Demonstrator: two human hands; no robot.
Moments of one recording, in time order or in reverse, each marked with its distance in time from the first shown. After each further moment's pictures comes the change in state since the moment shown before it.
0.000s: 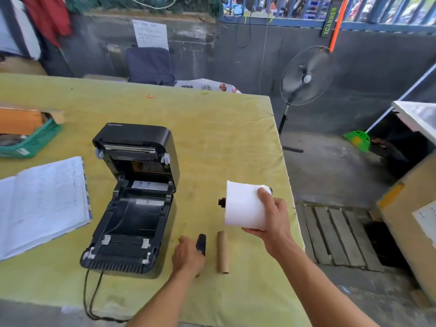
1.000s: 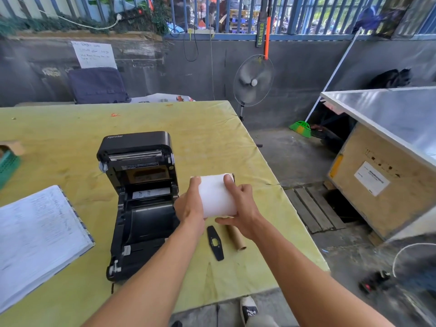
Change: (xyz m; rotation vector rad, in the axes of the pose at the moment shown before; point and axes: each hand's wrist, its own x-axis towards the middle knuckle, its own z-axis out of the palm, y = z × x) left_hand -0.021 0.043 -0.124 -1.198 -0.197 -0.058; right_hand -0.075 0.032 0.092 0.016 -0.086 -0.019
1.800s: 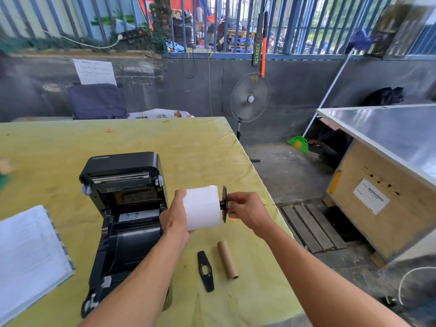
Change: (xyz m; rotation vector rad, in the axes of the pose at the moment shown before) left_hand 0.035 0.014 0.018 -0.006 -0.009 -0.014; right_hand 0.048 -0.041 -0.044 -0.529 0.035 -0.324
